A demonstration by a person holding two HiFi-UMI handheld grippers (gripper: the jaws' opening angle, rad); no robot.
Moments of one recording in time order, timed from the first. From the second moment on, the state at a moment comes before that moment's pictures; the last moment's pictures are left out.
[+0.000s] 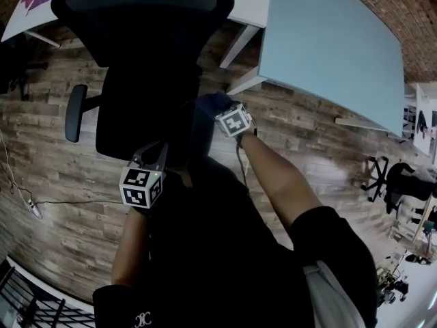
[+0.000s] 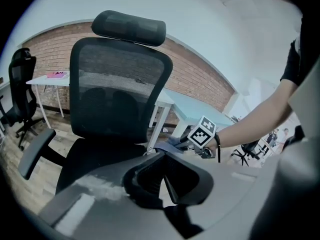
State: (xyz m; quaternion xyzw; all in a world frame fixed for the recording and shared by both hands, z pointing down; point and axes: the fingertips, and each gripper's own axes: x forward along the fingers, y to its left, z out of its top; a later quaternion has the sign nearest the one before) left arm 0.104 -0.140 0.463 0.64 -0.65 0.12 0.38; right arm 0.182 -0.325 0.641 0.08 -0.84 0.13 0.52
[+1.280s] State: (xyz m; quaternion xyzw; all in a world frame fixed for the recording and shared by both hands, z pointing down) left arm 0.115 -0.100 0.469 0.74 -0.54 0.15 0.36; right arm 0.234 -0.124 0.615 0.06 -0.85 0.15 0.51
